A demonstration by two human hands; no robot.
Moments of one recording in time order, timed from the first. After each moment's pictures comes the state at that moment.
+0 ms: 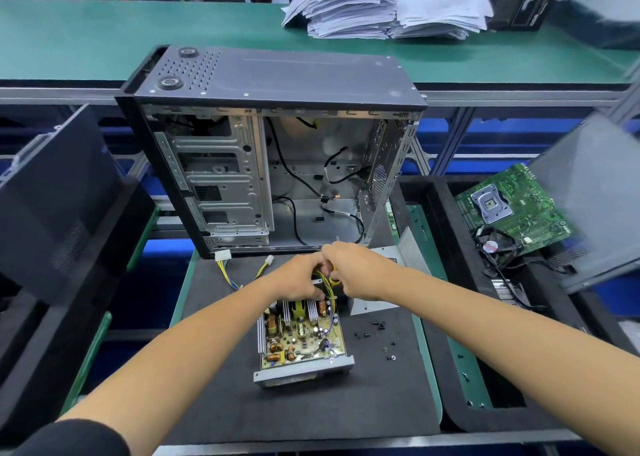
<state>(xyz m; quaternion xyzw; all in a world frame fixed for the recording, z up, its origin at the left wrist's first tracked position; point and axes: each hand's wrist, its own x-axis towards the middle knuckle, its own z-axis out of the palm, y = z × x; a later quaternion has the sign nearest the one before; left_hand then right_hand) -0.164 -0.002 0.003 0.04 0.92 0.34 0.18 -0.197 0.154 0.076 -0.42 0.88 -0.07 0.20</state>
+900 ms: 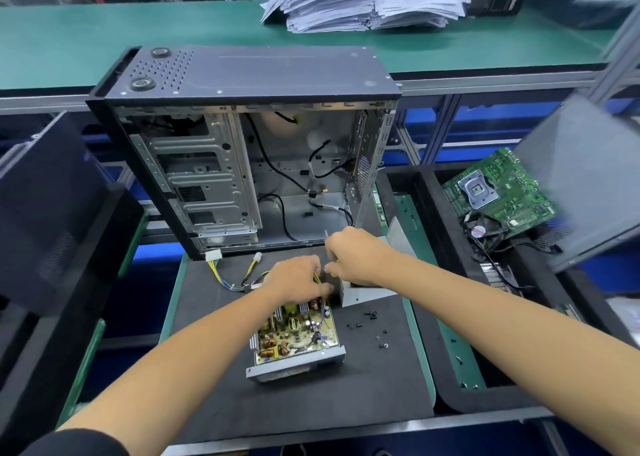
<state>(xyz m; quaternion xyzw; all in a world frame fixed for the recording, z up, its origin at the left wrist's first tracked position) -0.161 0.022 -0.005 0.00 0.97 0.17 0.16 -0.206 0.168 0.078 -0.39 0.91 -0.04 0.15</state>
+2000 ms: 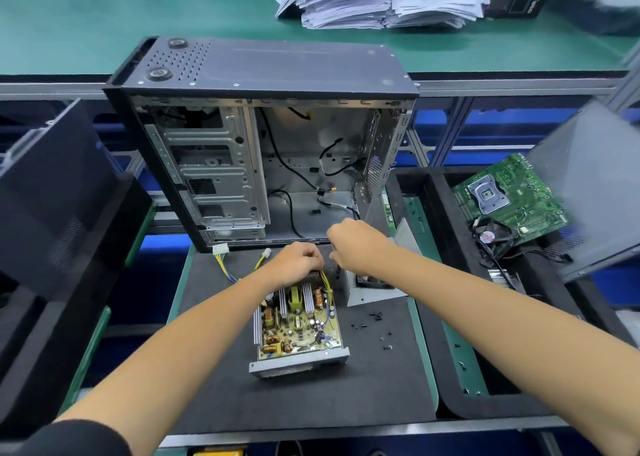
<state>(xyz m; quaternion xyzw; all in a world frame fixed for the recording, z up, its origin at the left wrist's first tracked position) -0.168 0.000 0.001 -0.07 0.87 0.47 0.15 -0.217 0.151 0.076 -0.39 0.91 0.01 0.11</state>
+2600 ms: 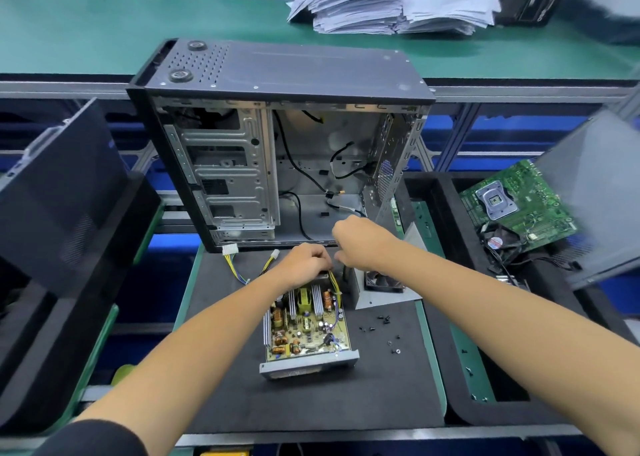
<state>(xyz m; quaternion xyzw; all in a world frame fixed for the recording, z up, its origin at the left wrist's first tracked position) -0.165 0.001 0.005 -0.09 0.86 0.48 0.14 -0.215 0.136 0.092 -0.39 0.91 0.03 0.14</state>
